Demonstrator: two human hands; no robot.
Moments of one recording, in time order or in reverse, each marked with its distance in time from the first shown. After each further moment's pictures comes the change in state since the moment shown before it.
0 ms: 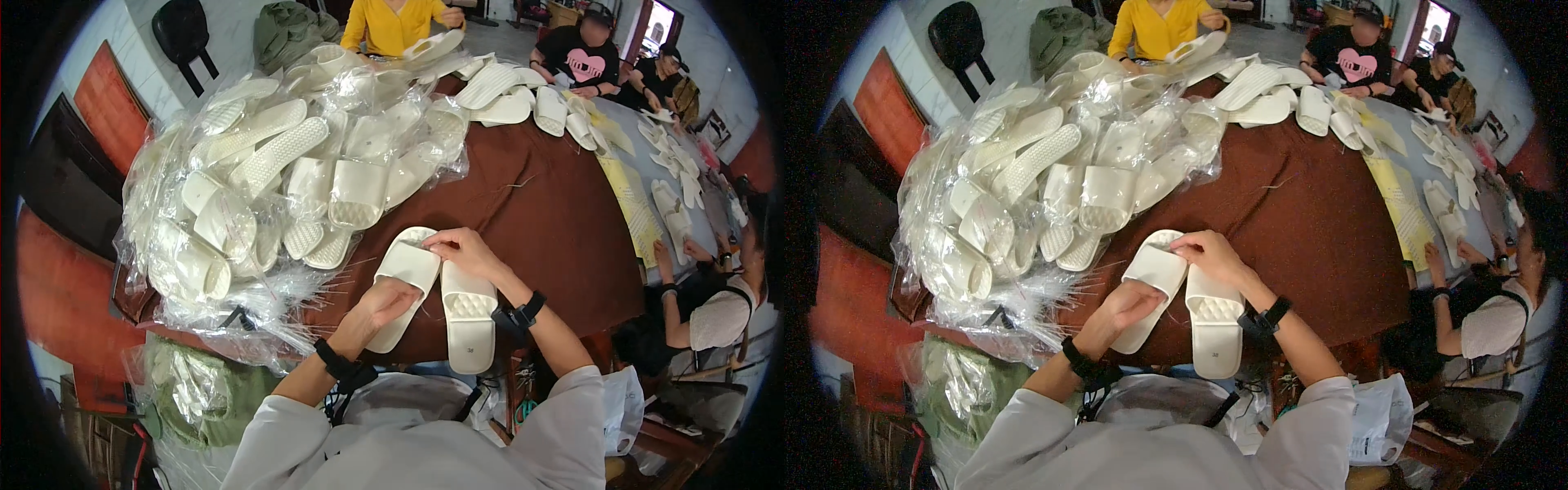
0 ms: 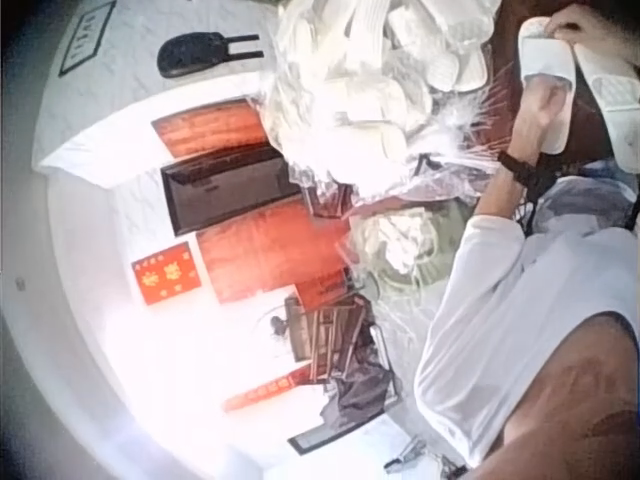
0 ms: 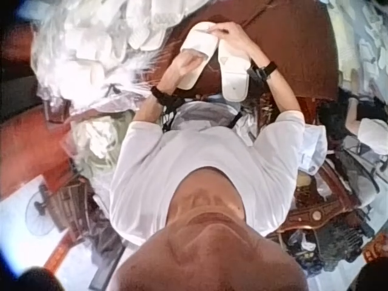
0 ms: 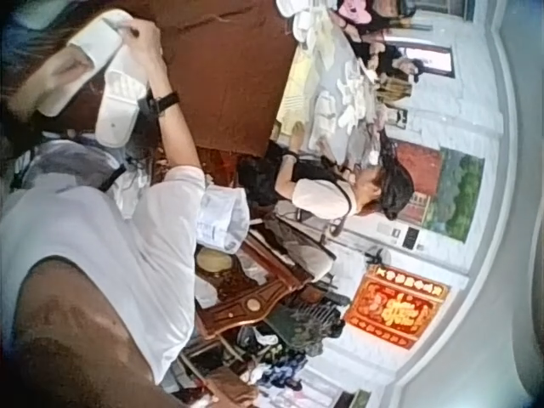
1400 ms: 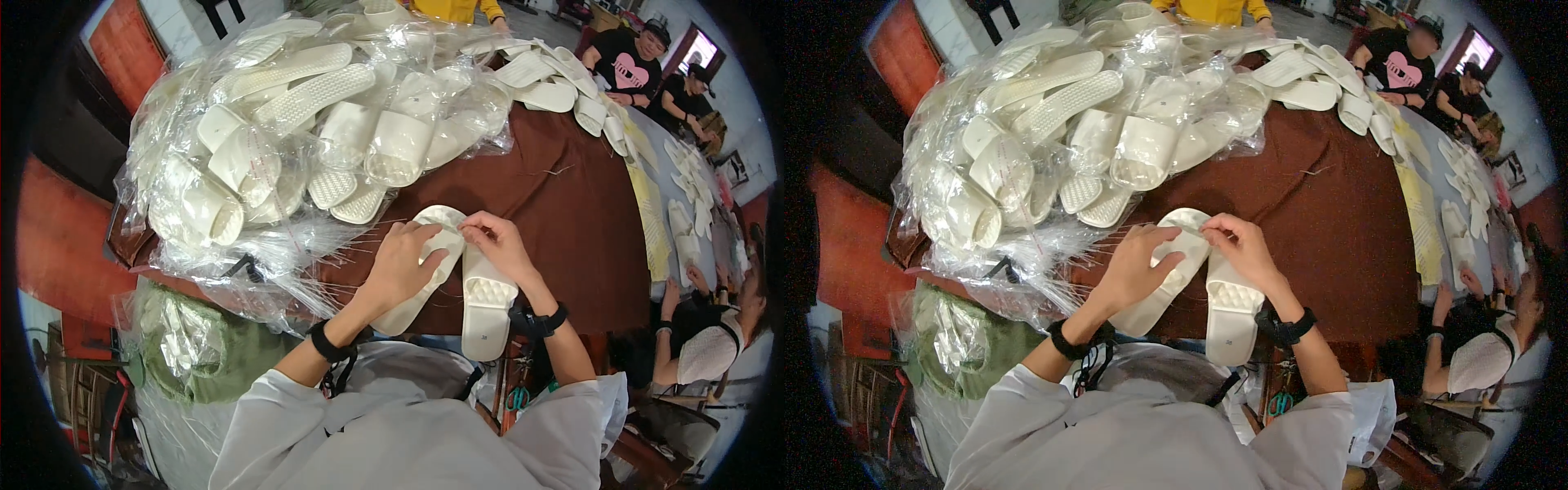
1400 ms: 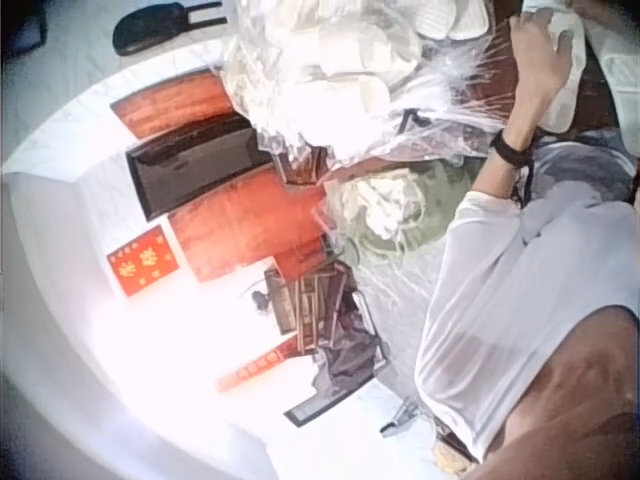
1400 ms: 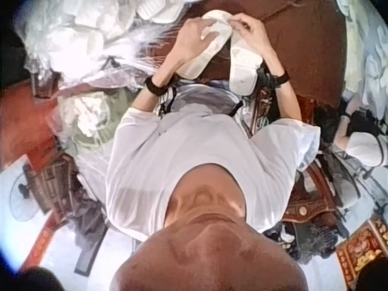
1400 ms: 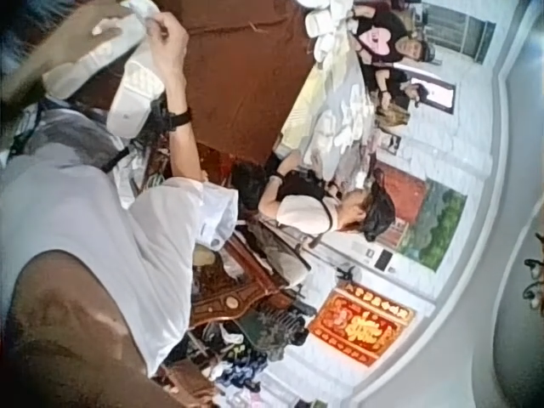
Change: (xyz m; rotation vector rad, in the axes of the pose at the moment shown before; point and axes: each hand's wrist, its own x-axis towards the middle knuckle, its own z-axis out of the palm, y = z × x) left_hand -0.071 0.033 0.054 1.579 0.284 1.022; right_hand -0.026 -0.026 0.025 0.119 0.059 -0.020
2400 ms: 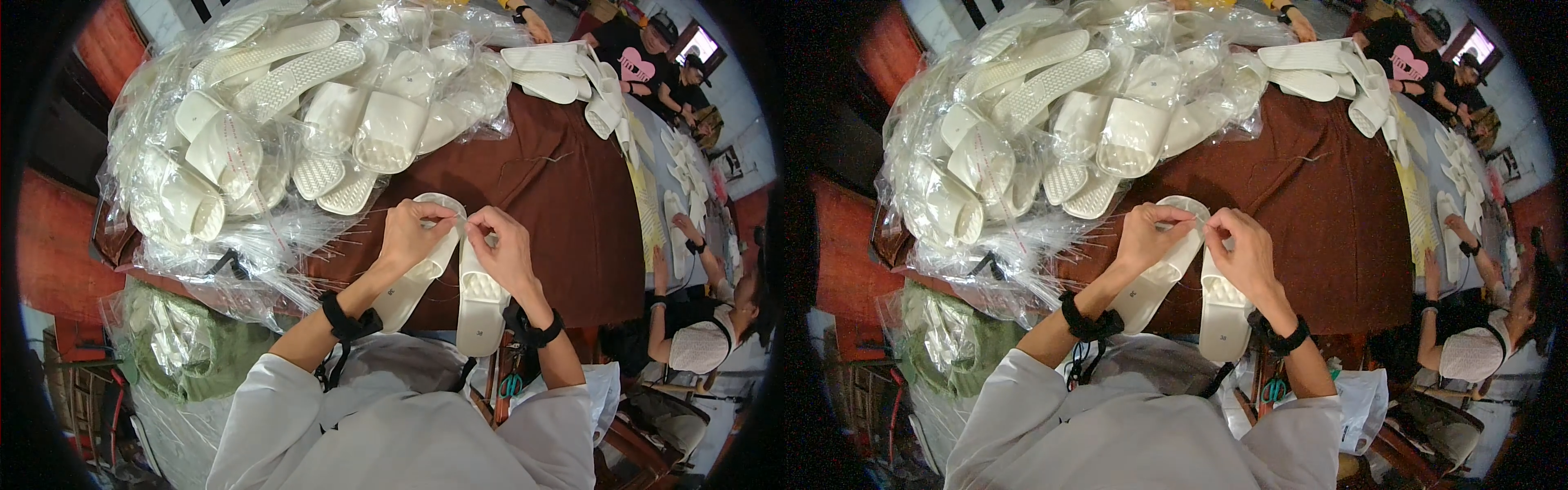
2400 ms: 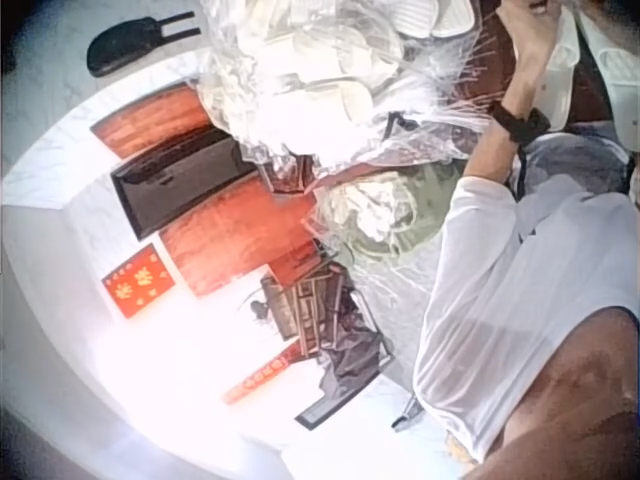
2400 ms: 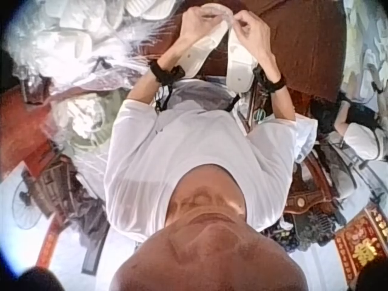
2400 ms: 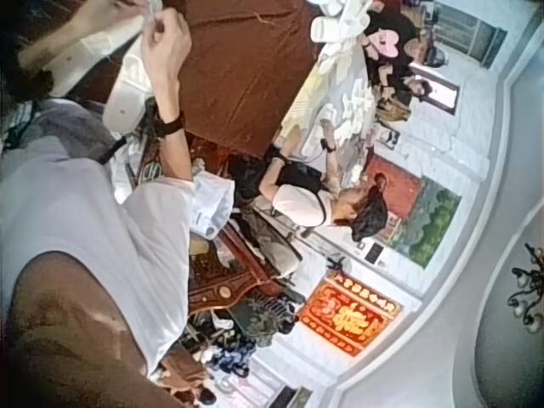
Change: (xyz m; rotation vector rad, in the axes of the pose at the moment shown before) left_hand 0.028 -0.025 0.040 -0.358 -0.009 -0.234; right_hand -0.014 -0.031 0.009 -0.508 0.251 -0.133
